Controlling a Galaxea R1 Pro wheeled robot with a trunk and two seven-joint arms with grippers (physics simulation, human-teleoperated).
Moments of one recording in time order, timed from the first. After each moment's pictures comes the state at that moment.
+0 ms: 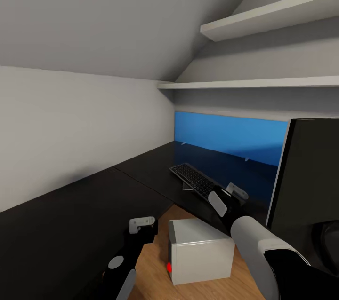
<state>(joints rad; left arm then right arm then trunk) -0.19 -0.11 -0.31 -1.25 0.26 0.19 0.24 -0.91 0.11 0.02 -0.36 -0.54 -0.01 -0.68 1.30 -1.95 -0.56</state>
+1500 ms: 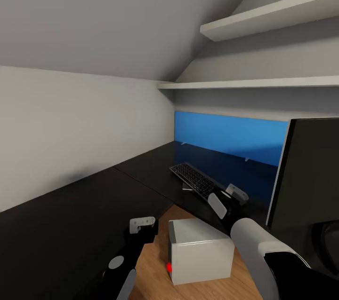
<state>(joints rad) -0.19 -0.11 -0.31 -1.25 0.26 0.19 0.24 -0.90 0.11 0.02 -0.37 -0.53 -0.02 -0.68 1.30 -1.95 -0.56</state>
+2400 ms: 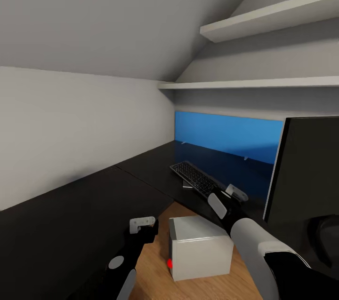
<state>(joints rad) -0.19 -0.11 -0.31 -1.25 0.26 0.19 0.24 -0.90 0.11 0.02 -0.37 -0.54 -0.01 -0.68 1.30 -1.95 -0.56</state>
